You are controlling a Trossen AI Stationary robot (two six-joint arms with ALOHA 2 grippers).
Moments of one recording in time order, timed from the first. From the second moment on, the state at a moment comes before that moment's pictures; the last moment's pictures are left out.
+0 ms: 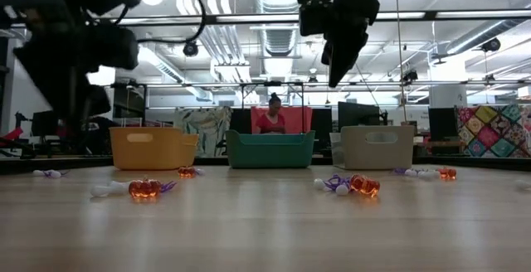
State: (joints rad) left arm -0.13 1.10 0.56 -0.55 0.27 -0.52; right arm -0.24 1.67 1.45 -1.02 -0.19 -0.10
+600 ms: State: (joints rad) left arm -0.13 1.23 0.56 -0.86 -0.01 -0.39; right arm -0.21 1.67 1.45 -1.00 -0.19 -0.08
